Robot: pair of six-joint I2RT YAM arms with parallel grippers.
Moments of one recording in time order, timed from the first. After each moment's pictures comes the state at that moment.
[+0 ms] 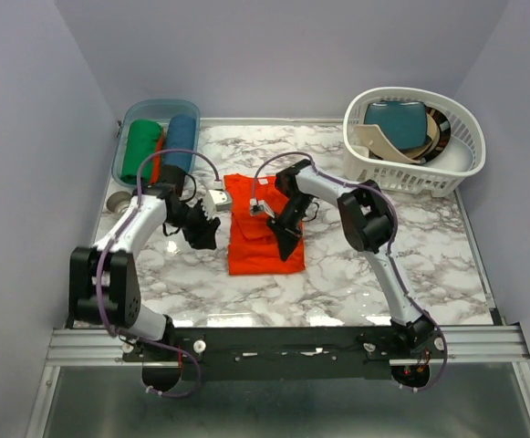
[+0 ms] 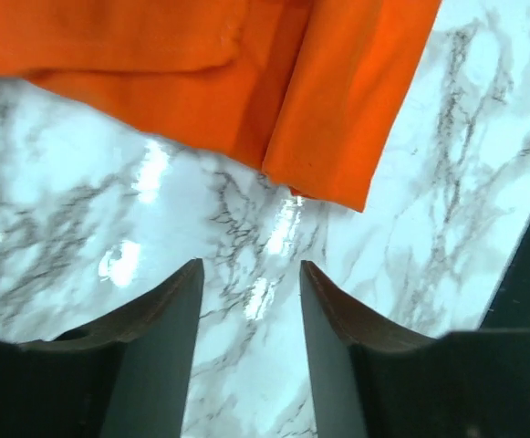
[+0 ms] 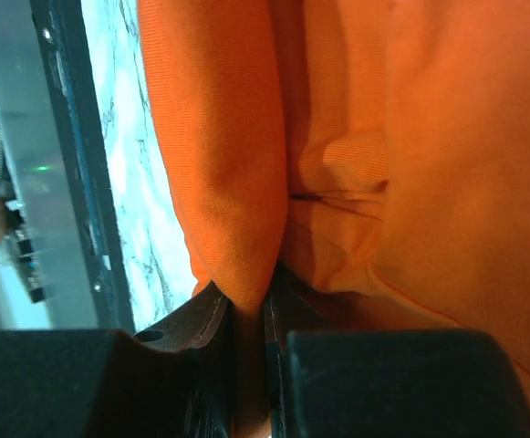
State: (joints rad) left arm -0.13 1.54 1.04 -0.89 0.71 0.89; right arm 0.60 2.46 1.95 -1.40 -0.86 -0.94
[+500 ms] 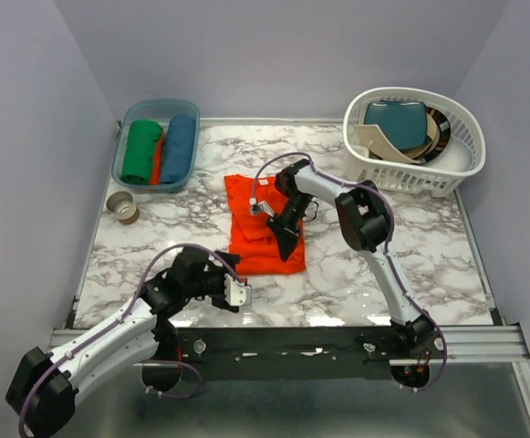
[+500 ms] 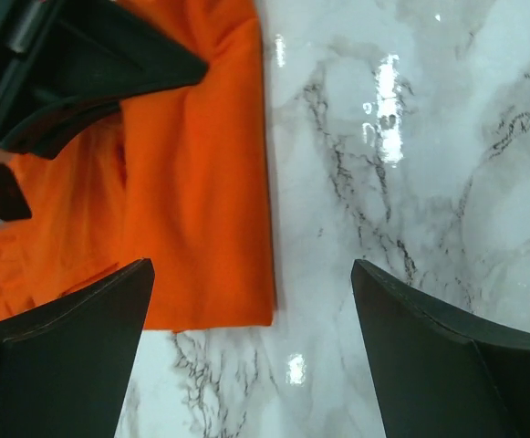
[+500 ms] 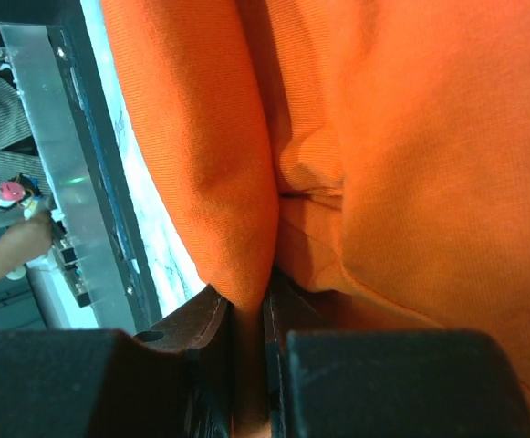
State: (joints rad) left arm -0.65 0.69 0.30 -0.21 0.46 0.93; right arm 0.60 2.52 2.01 -1.45 -0.85 -0.83
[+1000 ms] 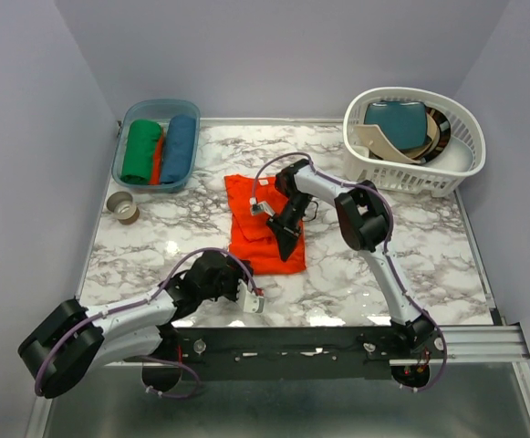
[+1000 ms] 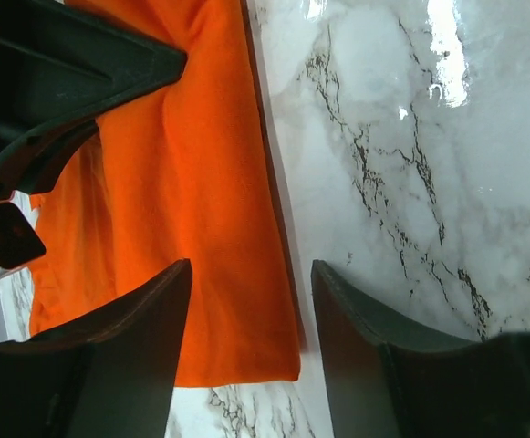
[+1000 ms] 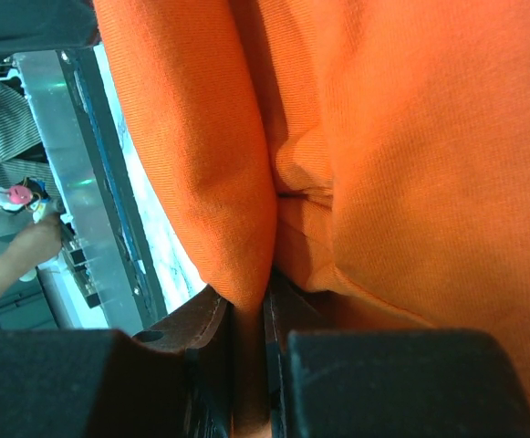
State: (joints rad) left arm -0.81 0.99 0.18 0.19 0.26 1.09; right arm 0.60 2.53 2.02 -1.47 -0.85 -0.80
